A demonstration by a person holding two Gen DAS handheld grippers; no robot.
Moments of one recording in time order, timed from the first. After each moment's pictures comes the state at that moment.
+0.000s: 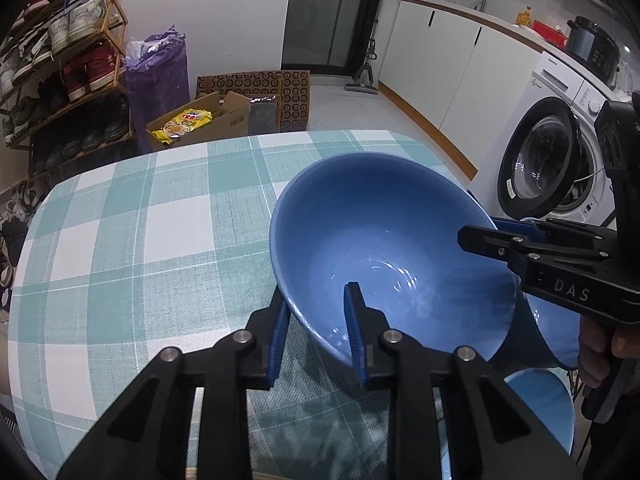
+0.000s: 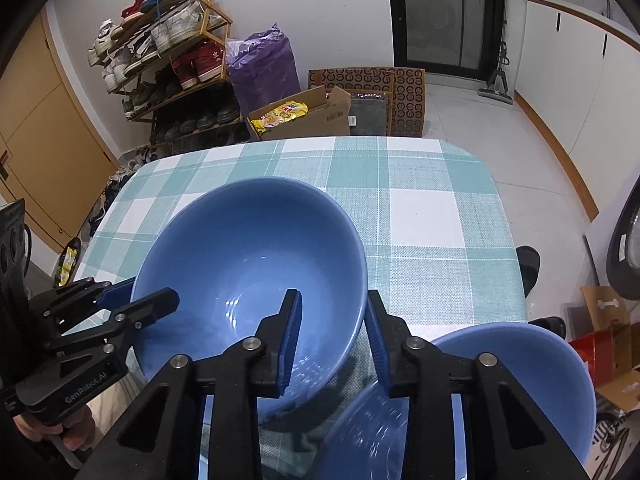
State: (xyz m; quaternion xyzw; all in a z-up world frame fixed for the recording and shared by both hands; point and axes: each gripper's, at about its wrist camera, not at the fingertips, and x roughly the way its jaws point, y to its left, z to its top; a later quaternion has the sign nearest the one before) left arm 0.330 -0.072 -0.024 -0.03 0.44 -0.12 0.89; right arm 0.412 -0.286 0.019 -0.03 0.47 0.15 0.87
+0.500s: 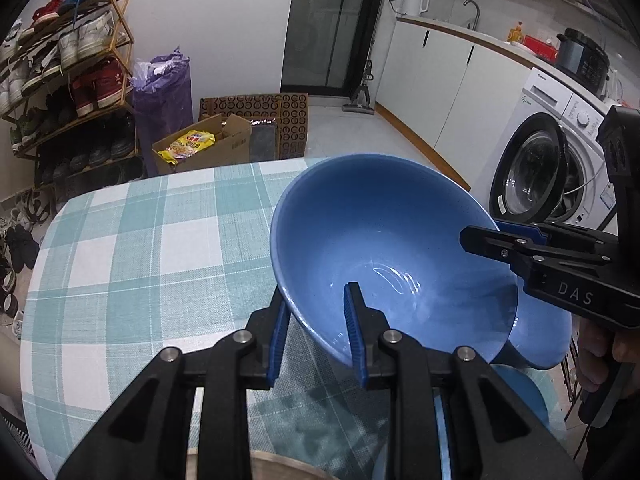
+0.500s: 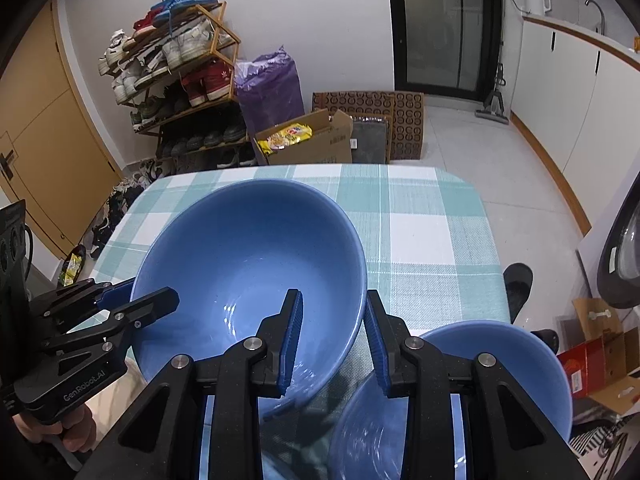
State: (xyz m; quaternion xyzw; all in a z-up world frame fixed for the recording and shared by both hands) left arm 0.306 -0.067 0.008 -0.04 0.41 -0.12 0.90; right arm 0.383 -0.284 0.057 -0.03 0.43 0.16 0.89
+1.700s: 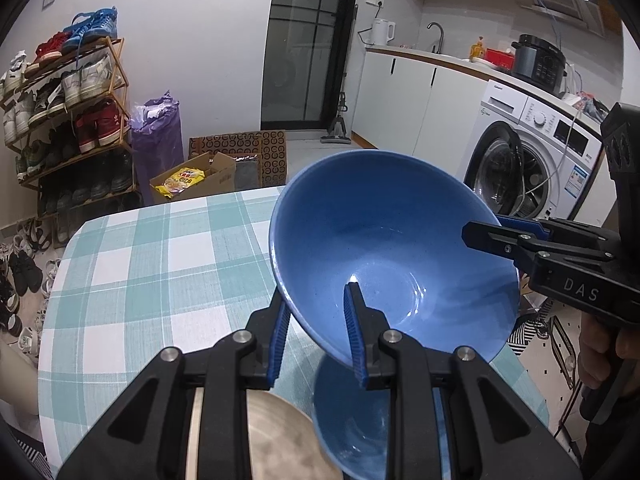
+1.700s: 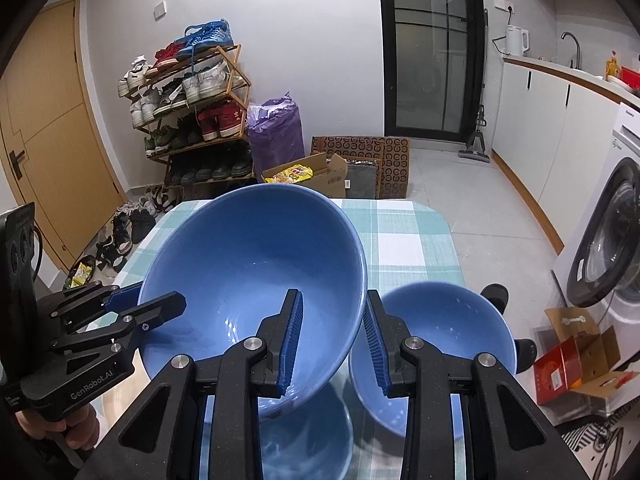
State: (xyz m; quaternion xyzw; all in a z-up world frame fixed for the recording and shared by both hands) left arm 0.209 -0.077 0.052 -0.02 0.34 -0.15 0.93; right arm 0.244 -0.297 0.125 -0.04 0.36 0.14 0.92
